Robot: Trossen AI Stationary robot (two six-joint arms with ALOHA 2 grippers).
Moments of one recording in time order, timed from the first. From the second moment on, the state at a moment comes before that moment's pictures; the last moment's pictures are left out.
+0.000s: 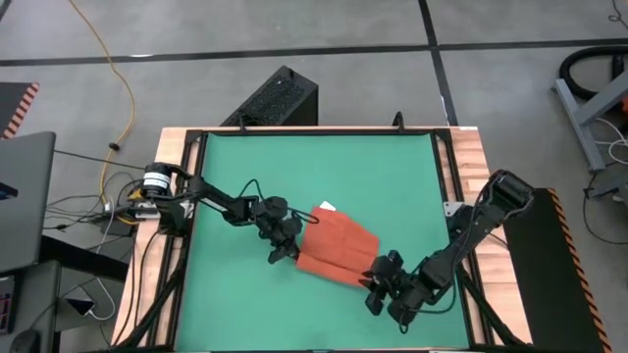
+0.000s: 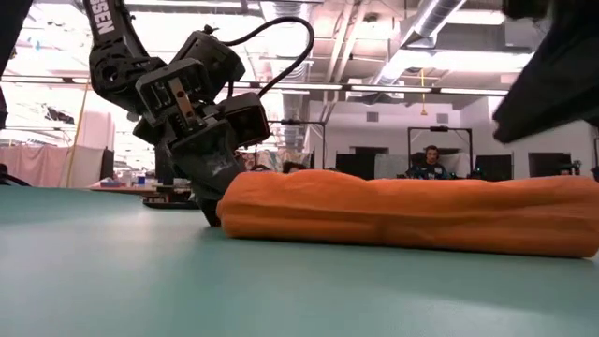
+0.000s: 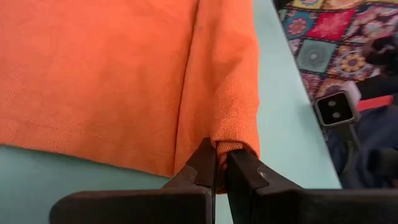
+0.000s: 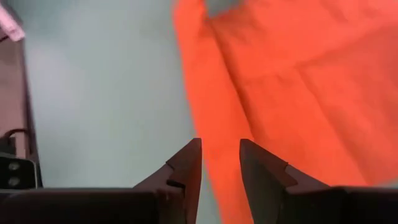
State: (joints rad) left arm 0.02 1.85 0.63 0.66 0.63 -0.48; right arm 0.80 1.61 0.92 -0.32 0.72 1.26
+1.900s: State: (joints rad) left arm 0.06 1.85 0.64 0.62 0.61 -0.56; right arm 0.51 1.85 0.92 0.17 0.46 0.52
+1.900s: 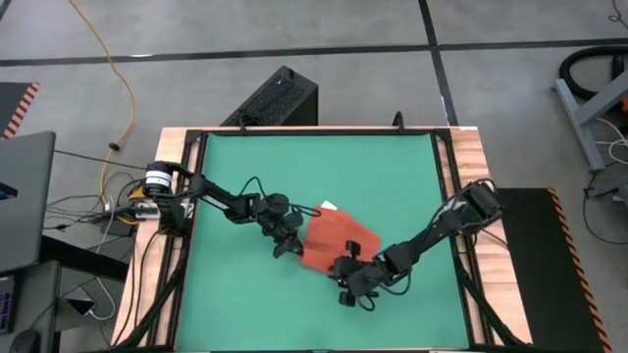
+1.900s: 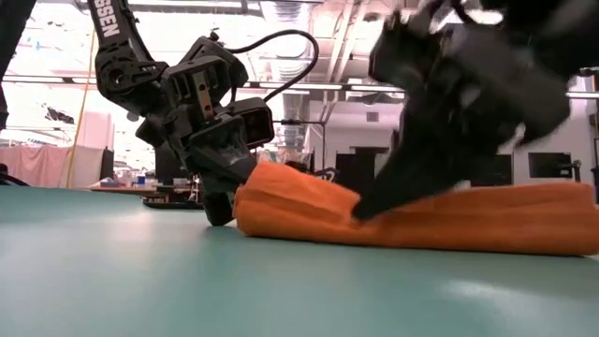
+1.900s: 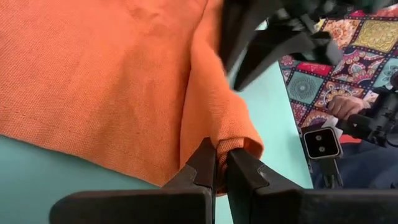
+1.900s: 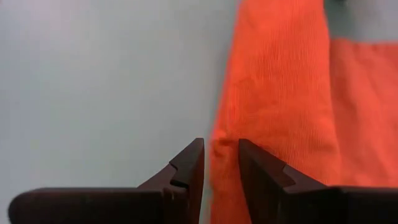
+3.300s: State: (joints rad) left arm 0.03 1.85 0.64 0.56 0.67 -0.53; right arm 0.50 1.96 0.92 0.16 0.53 0.70
